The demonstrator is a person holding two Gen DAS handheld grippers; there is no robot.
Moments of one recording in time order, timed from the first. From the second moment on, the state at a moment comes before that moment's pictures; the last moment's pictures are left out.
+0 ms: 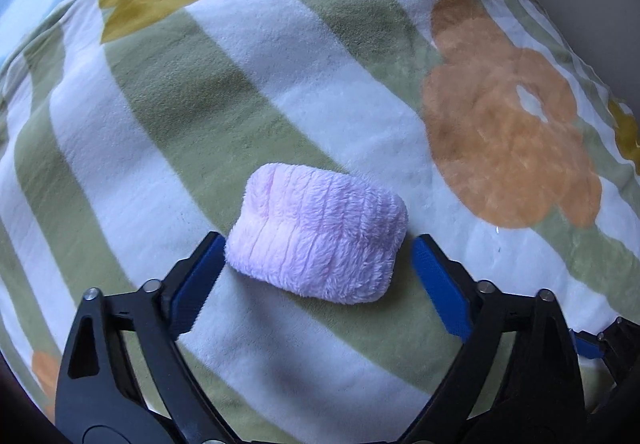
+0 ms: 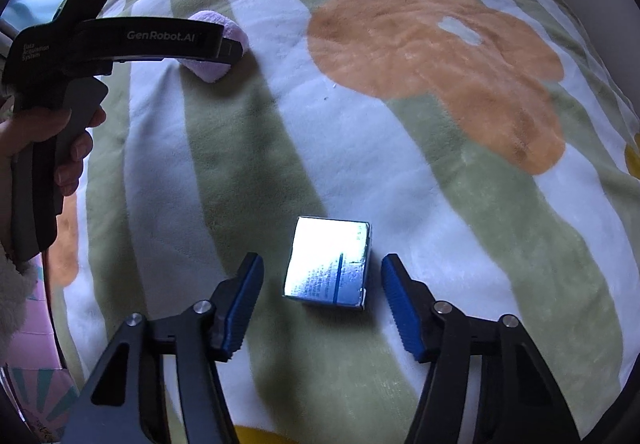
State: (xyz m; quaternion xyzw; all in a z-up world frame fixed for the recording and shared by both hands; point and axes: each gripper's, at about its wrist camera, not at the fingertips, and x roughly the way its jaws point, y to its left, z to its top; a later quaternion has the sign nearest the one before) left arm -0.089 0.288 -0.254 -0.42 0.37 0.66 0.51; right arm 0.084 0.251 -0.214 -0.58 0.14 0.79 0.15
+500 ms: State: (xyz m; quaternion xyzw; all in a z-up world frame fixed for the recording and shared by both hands) left arm -0.092 0.283 -0.229 -0.42 0.35 0.65 0.52; right arm 0.092 0.266 -0.187 -0.57 0.14 0.80 0.14
